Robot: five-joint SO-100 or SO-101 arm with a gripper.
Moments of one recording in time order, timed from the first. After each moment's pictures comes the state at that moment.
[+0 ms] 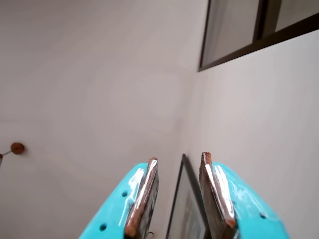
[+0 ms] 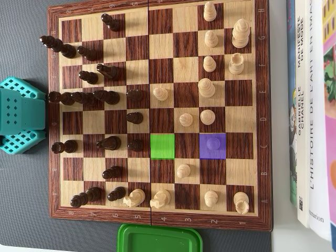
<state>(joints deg) -0.4 191.8 180.0 -103.4 82.7</state>
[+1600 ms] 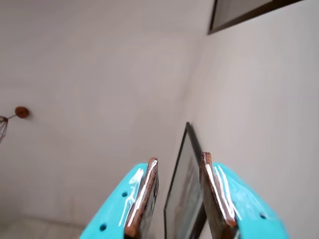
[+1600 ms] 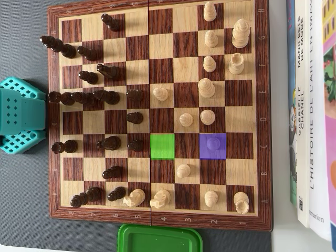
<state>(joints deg) -0.4 191.9 173.2 -83.3 82.1</state>
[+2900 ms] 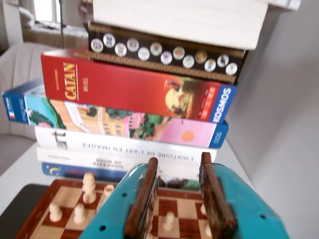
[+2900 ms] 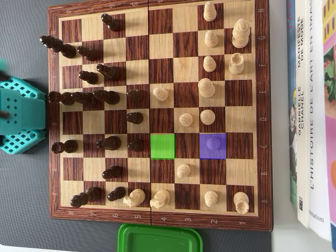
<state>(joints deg) -0.6 187.0 149.9 31.3 82.0</state>
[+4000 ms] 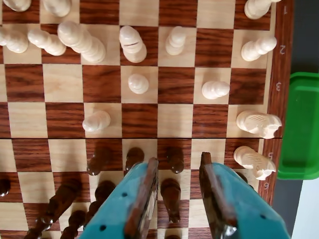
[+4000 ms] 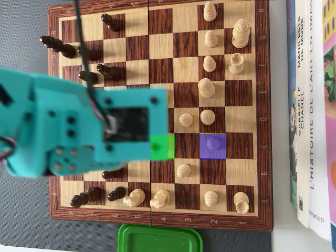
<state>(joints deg) 7.2 113.0 105.6 69.9 82.0</state>
